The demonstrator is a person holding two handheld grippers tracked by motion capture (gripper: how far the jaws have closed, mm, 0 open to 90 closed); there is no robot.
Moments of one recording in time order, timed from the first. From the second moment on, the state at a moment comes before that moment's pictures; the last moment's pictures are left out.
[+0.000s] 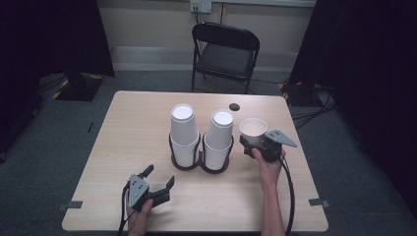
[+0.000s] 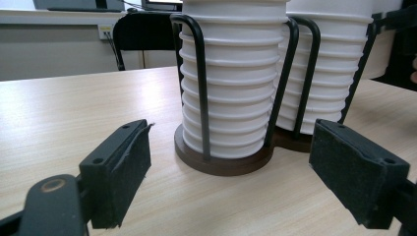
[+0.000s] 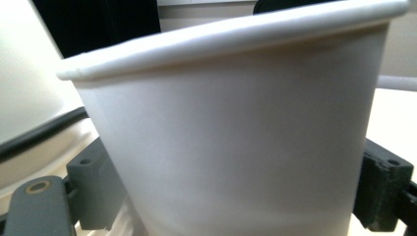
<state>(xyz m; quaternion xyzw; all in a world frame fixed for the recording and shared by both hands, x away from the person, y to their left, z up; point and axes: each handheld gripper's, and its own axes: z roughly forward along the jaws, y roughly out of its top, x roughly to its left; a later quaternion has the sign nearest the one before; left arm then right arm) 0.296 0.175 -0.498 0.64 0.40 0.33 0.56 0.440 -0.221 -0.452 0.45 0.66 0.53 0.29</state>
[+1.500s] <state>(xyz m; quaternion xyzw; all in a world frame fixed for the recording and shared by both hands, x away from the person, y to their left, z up) 0.295 0.176 -0.499 0.64 0.40 0.33 0.57 0.453 -0.225 -0.494 0.49 0.69 0.47 0.25</state>
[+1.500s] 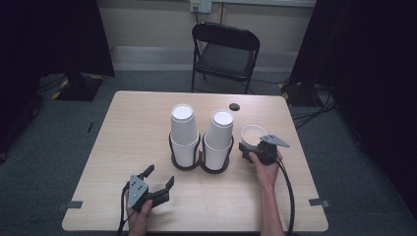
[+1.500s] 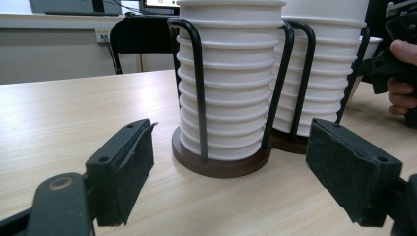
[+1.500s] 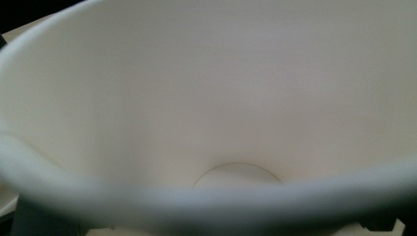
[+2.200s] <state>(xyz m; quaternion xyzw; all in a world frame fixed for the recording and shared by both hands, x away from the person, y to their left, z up) 0.295 0.176 -0.499 0.64 0.40 0.33 0.57 0.426 -0.224 -0.483 0.51 0.68 0.46 0.25</state>
